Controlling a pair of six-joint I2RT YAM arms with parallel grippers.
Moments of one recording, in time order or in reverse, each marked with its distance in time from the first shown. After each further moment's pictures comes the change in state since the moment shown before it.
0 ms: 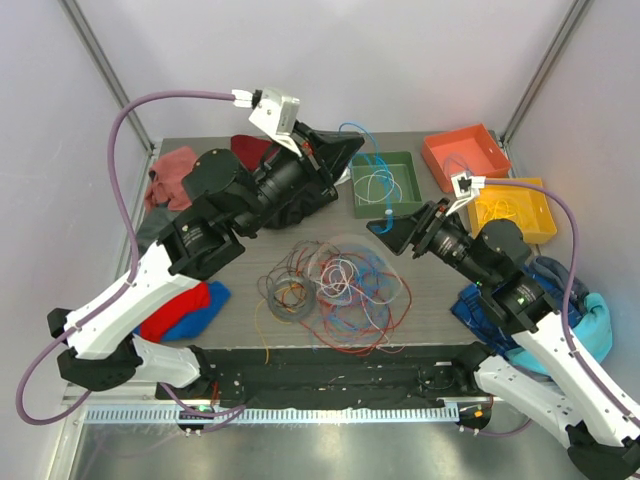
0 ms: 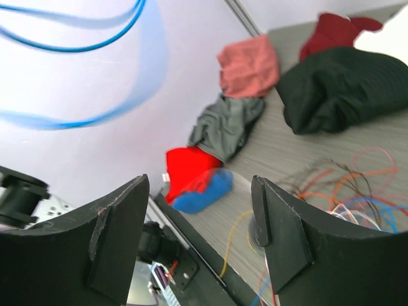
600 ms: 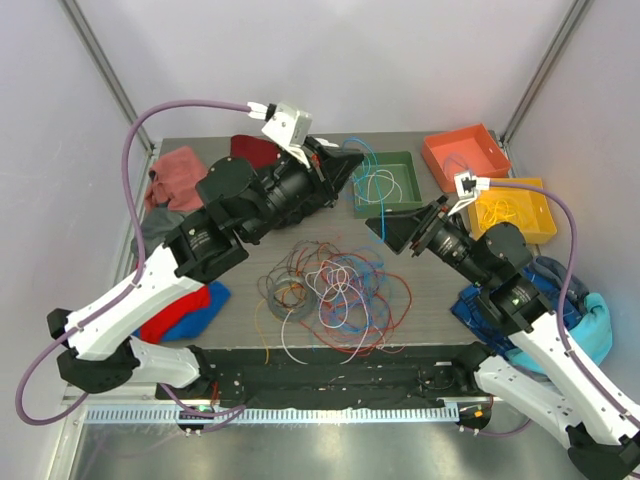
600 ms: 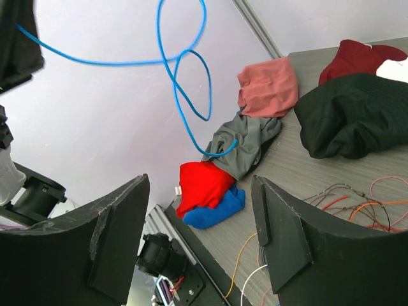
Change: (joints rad) left arm 0.000 -0.013 -0.073 -0.041 -0.001 0.000; right arm 0.000 -0.009 -0.049 0.174 -0.029 0.020
